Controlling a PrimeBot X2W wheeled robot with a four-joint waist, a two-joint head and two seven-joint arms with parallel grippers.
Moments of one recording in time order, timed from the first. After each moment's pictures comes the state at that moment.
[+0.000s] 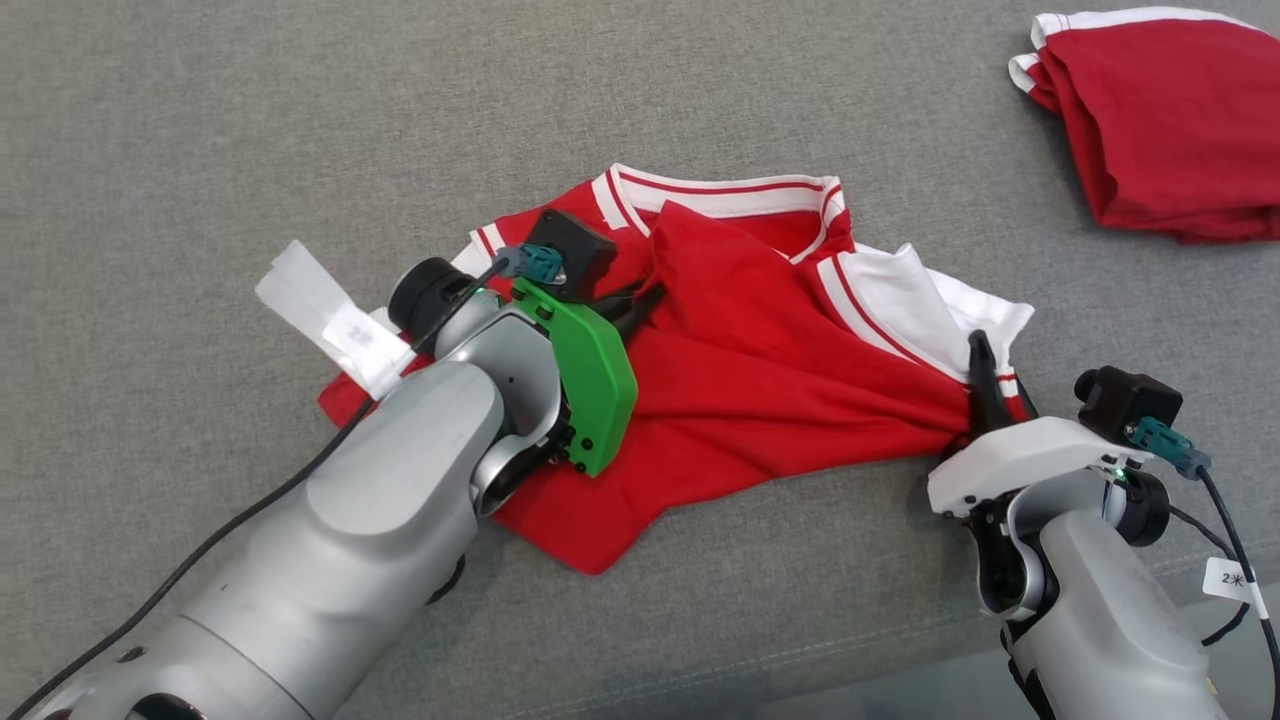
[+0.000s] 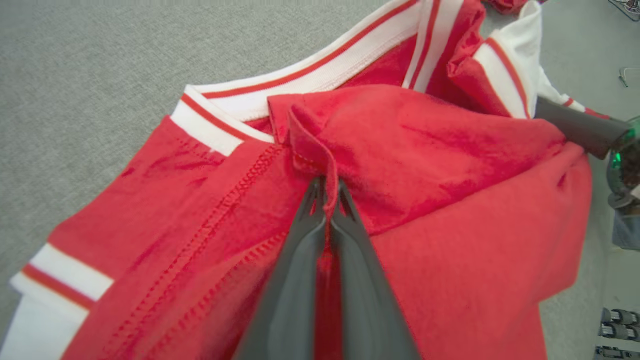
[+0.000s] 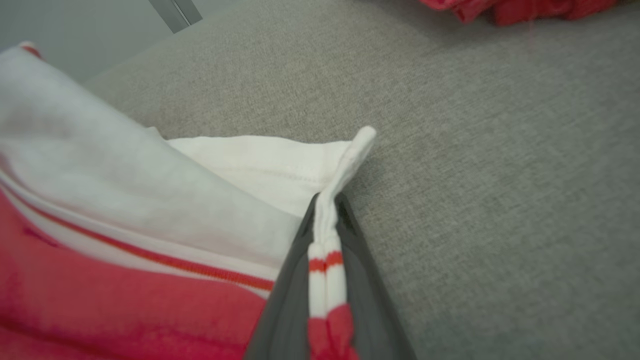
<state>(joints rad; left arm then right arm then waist) -0.84 0.10 -0.97 0.54 -0.71 -0.10 0.14 -0.28 -0.04 0.19 0.50 0.49 -0.10 -0.25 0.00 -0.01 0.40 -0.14</state>
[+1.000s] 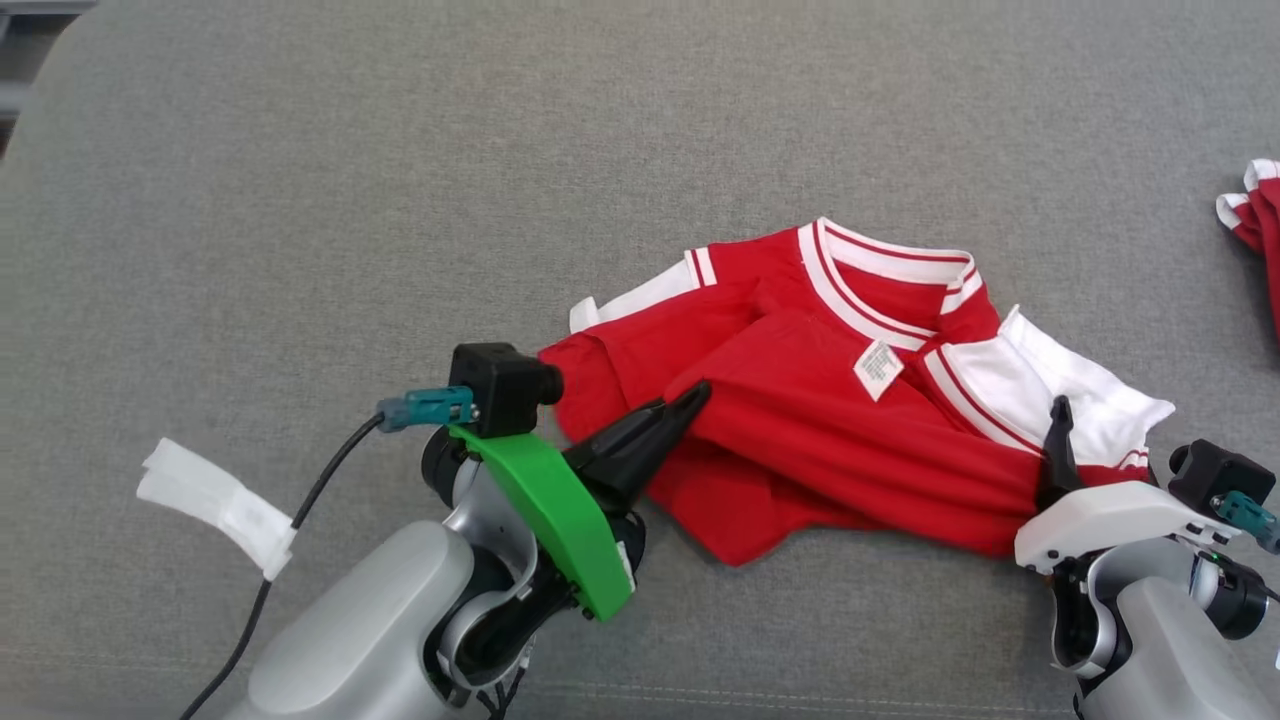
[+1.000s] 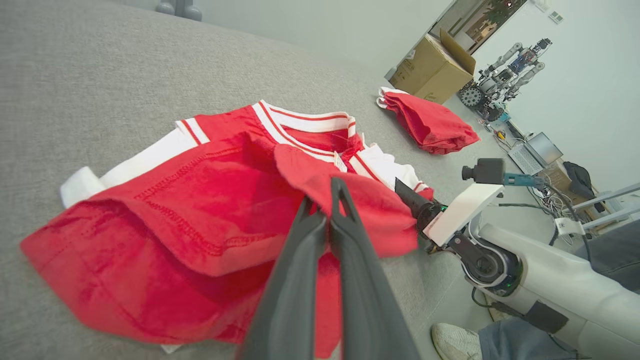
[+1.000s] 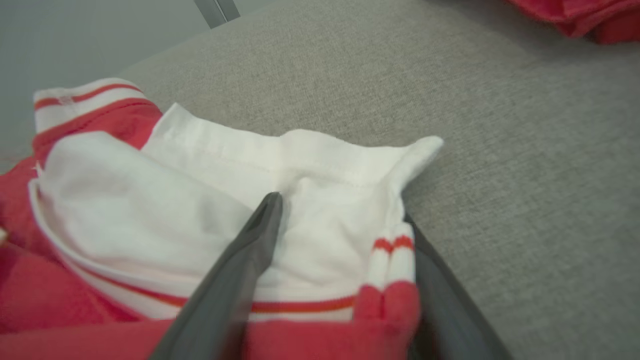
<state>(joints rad) -0.49 0.20 -0.85 0.06 -1.00 -0.07 0.07 -0.18 -0.09 0.08 0.54 0.48 -0.13 -0.28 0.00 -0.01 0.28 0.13</state>
